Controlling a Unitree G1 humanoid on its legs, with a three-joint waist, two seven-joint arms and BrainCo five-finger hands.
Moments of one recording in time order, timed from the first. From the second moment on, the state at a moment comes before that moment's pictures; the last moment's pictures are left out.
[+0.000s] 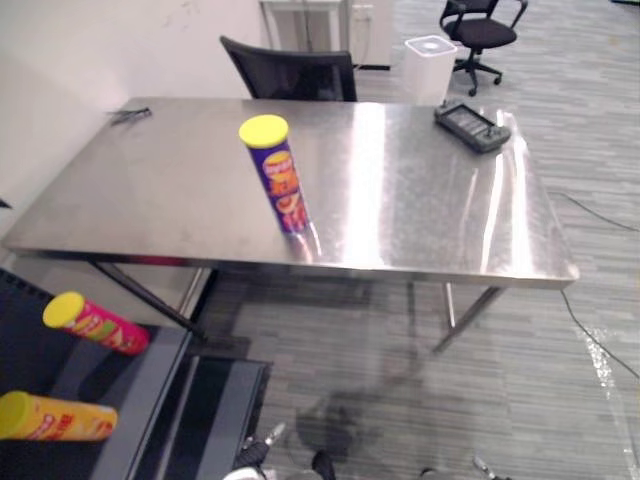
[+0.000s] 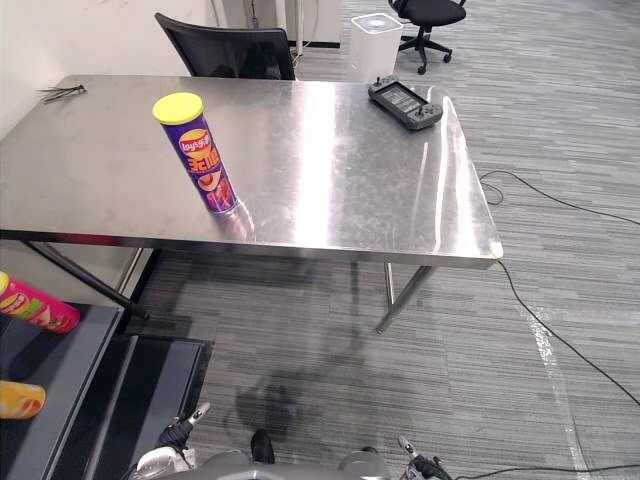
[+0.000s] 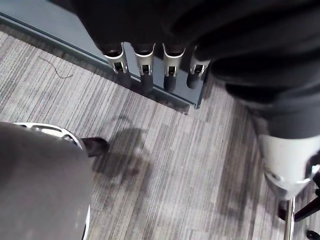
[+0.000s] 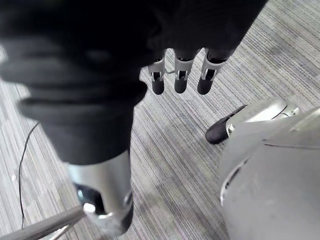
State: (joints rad) left arm 0.03 0.09 0.19 1.15 -0.08 -0.12 0.10; right arm 0.07 -0.03 -0.59 1.16 0.24 -0.10 -0.08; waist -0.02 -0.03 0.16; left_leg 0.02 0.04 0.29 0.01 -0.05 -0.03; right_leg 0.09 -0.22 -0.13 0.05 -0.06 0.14
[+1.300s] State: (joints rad) left arm 0.08 0.10 0.18 0.95 -0.07 -0.14 0.12; right arm -0.92 -0.42 -0.10 0.50 0.18 -0.20 -0.23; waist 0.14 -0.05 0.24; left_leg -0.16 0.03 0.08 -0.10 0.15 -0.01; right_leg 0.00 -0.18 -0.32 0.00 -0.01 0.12
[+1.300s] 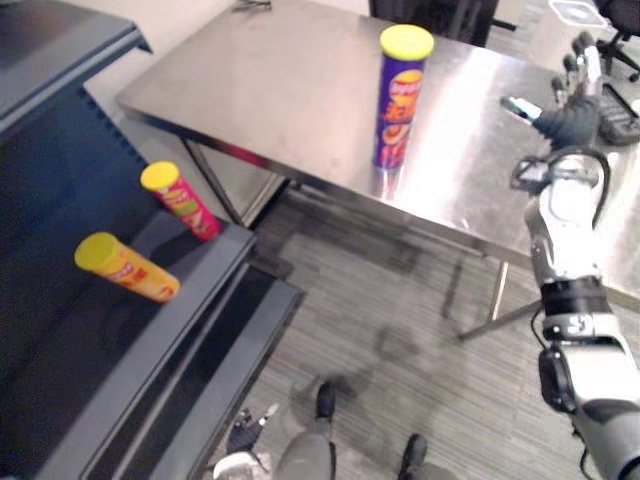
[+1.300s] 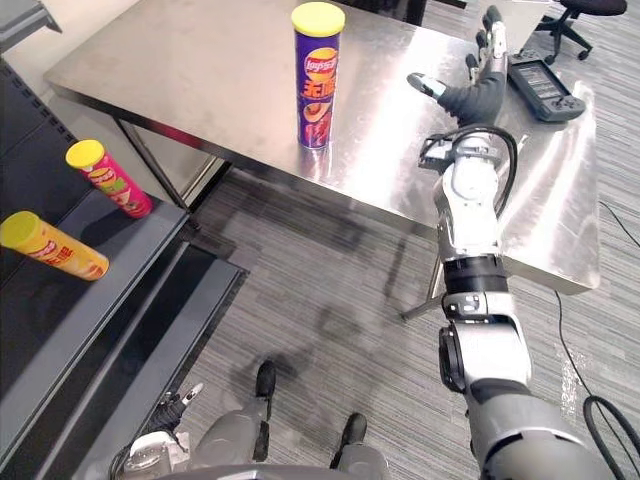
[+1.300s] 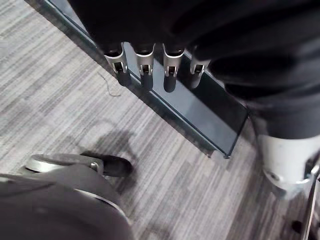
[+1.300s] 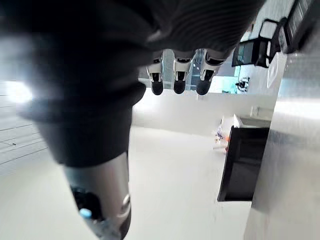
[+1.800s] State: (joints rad) left arm 0.06 0.10 0.19 0.98 -0.07 -0.14 0.14; right arm -1.00 -0.38 0.00 0.61 0.21 -0.15 -0.18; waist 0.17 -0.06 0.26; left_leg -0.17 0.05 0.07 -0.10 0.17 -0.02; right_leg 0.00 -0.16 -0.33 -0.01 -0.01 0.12
